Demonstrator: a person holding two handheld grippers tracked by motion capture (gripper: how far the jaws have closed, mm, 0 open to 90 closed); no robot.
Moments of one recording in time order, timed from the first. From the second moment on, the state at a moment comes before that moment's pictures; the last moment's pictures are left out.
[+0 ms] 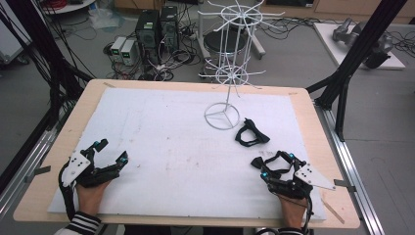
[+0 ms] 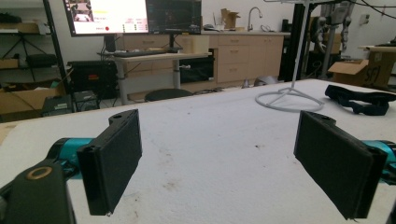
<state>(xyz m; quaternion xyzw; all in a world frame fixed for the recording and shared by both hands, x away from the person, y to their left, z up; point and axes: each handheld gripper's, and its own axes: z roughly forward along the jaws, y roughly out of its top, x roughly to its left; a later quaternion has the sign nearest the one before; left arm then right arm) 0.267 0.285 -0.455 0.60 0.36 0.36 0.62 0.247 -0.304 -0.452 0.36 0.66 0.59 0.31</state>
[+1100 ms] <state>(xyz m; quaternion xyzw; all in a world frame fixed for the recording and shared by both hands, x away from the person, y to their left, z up) 0.267 0.285 -0.455 0.60 0.35 0.36 0.62 0.247 -0.304 -0.451 0.36 0.66 0.59 0.31</state>
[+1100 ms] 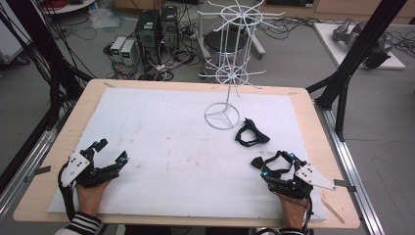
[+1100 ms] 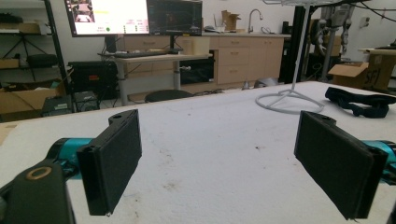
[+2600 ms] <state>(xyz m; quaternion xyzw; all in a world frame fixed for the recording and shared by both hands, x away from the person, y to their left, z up) 0.266 0.285 -0.455 0.60 0.35 0.36 0.62 0.317 -0.306 -0.352 0.37 0.74 0.50 0.26</state>
